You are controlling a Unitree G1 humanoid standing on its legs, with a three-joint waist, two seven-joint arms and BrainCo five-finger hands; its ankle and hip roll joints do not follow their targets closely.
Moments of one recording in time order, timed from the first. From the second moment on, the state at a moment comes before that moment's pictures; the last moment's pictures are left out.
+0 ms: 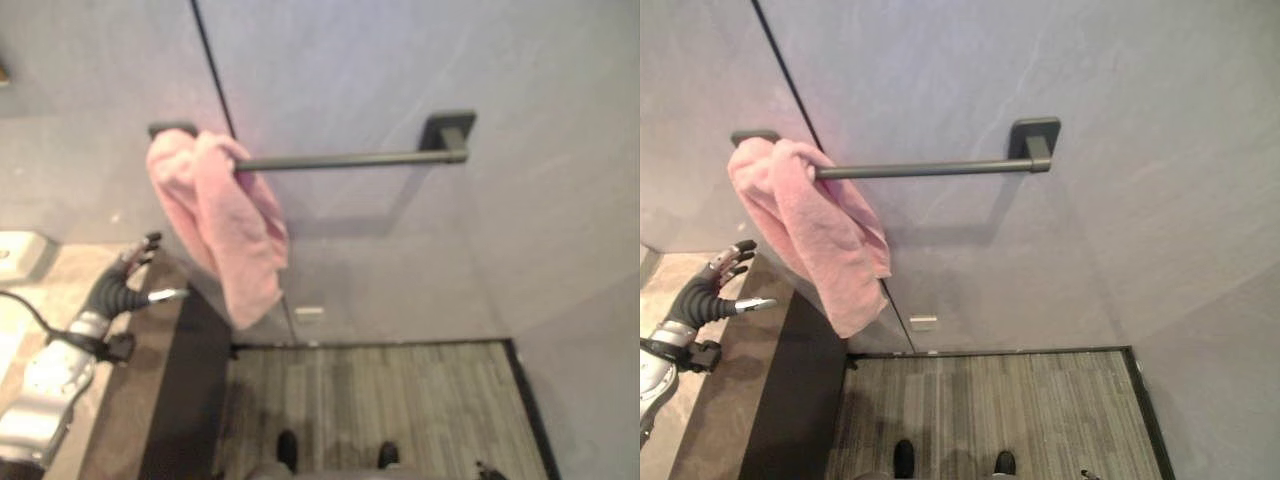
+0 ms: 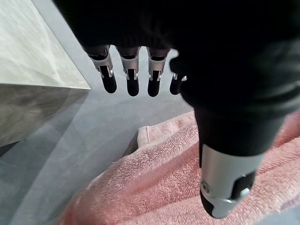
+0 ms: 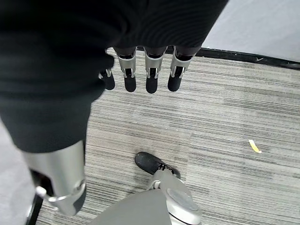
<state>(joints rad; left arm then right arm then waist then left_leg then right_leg) 0.20 0.90 0.08 -0.02 -0.35 -0.19 0.02 0.13 -0.36 0.17 1.16 0.04 -0.07 -0.06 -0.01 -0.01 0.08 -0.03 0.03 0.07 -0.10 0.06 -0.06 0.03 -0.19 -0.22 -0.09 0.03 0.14</state>
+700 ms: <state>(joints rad) 0.16 0.77 0.07 -0.01 -0.38 -0.19 0.06 0.13 -0.36 0.19 1.16 0.04 -0.07 -0.06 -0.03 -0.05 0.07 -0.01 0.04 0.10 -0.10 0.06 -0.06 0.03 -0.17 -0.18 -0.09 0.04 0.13</state>
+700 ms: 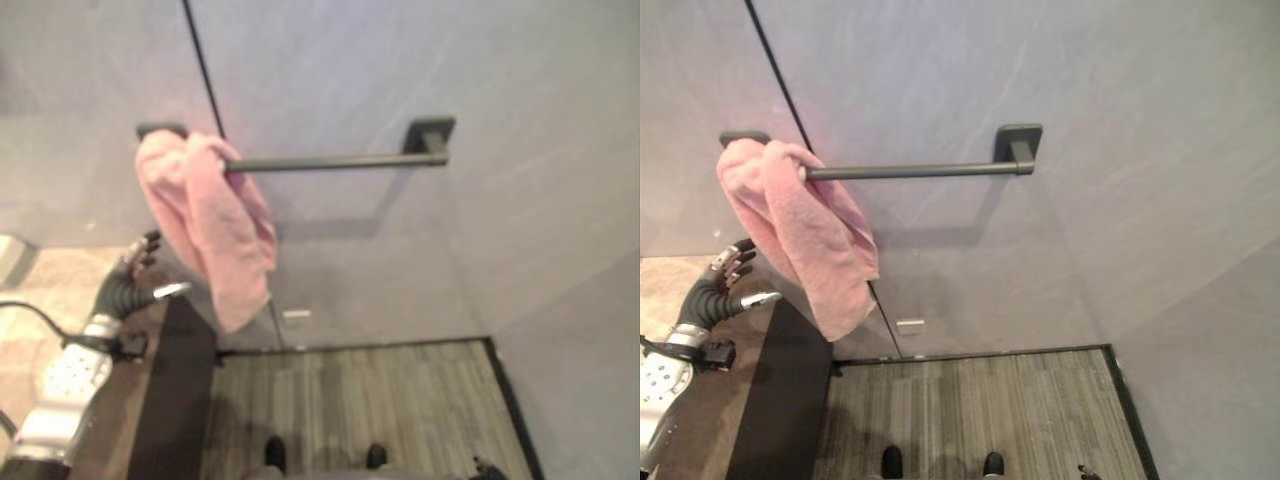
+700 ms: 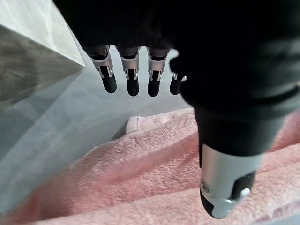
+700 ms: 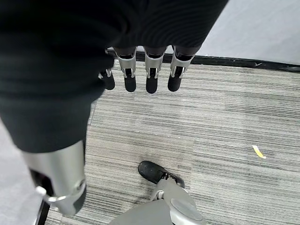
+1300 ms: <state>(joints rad) 0.15 0.76 0.05 -0.01 -0.39 -0.19 0.09 0.13 -0.35 0.20 1.16 0.04 -0.07 -0.06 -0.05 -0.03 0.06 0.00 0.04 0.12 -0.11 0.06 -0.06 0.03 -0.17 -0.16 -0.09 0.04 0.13</state>
